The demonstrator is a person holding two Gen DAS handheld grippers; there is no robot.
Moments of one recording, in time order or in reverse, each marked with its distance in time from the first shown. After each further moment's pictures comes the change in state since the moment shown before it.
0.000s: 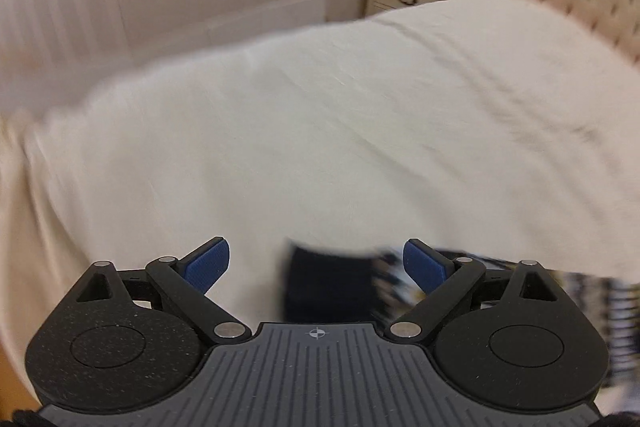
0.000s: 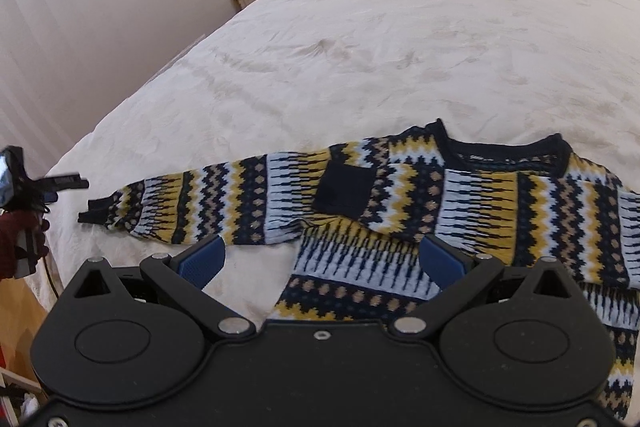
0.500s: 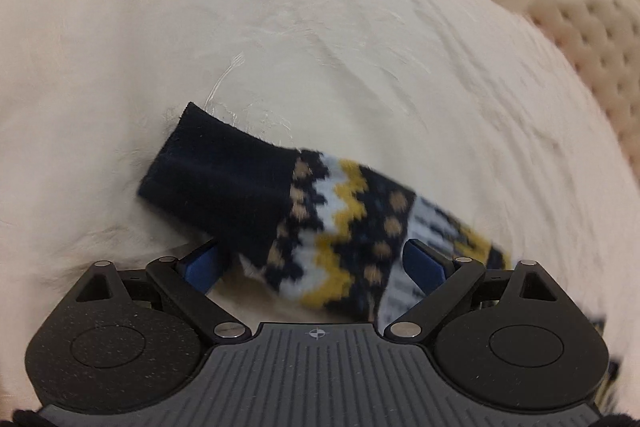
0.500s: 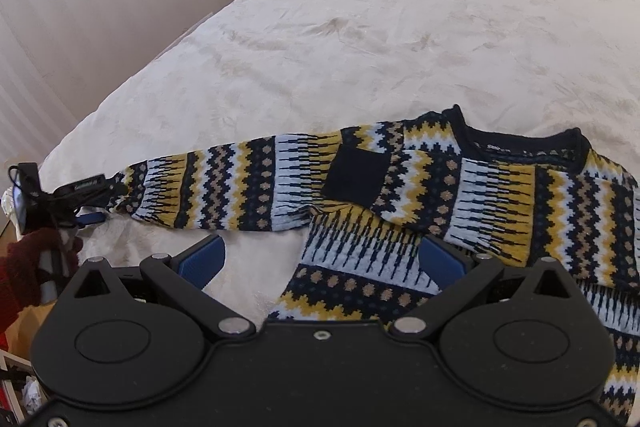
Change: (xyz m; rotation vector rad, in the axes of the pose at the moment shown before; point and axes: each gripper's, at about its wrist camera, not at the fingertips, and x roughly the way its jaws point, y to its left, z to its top) left arm 0.069 0.003 -0.030 -0.276 0.117 -0.197; right arm 0.011 0.001 0.002 -0.013 0.054 0.009
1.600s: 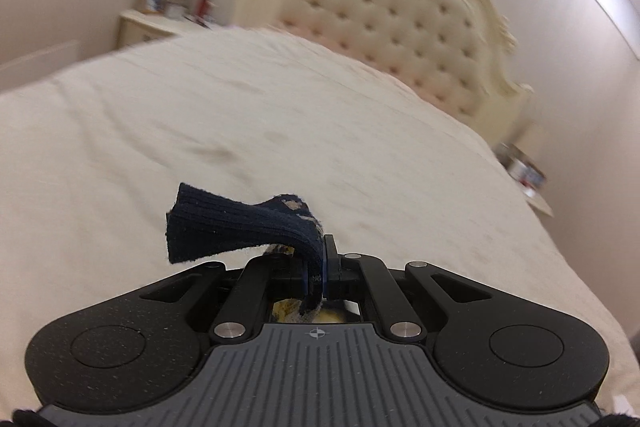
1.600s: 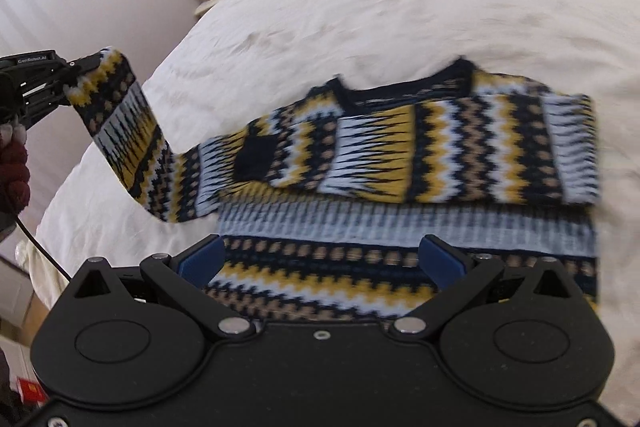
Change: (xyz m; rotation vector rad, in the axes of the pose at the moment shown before) left arm -0.091 -0.341 -0.109 0.481 -0.126 -0.419; right arm -0.052 -0.145 -0.064 0.252 -0.056 0.038
